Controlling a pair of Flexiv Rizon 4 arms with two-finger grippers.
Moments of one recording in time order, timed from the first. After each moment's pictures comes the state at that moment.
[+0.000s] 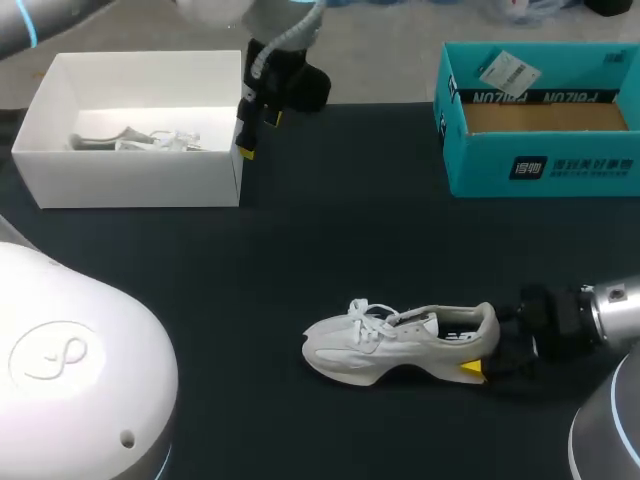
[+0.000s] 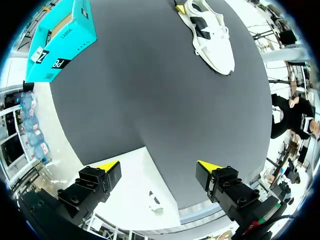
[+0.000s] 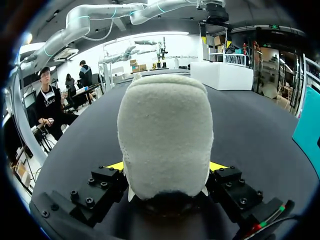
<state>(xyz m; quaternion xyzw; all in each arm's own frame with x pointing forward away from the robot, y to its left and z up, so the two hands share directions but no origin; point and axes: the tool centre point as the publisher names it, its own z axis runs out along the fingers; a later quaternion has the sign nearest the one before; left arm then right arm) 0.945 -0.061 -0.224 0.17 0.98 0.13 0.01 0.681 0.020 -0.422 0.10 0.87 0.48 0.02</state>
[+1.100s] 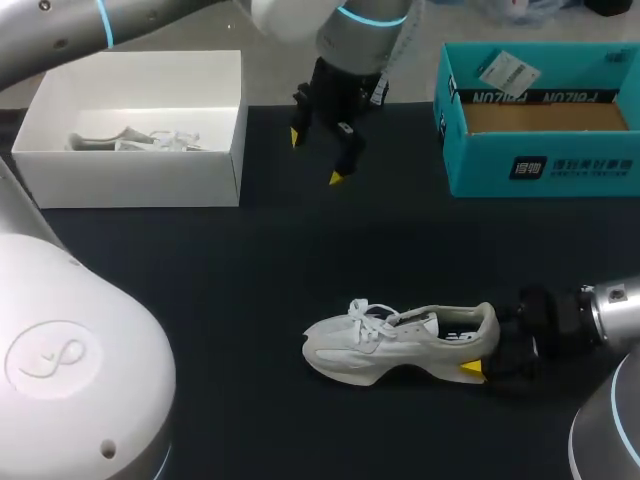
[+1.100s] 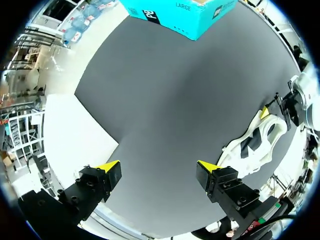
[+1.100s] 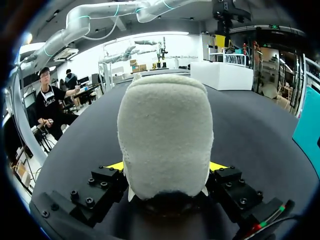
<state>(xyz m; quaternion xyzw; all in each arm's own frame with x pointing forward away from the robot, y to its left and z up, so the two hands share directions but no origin) 0.902 -0.147 -0.243 -0.36 0.93 0.10 0.06 0.681 0.020 -0.422 0.10 0.87 0.48 0.02</state>
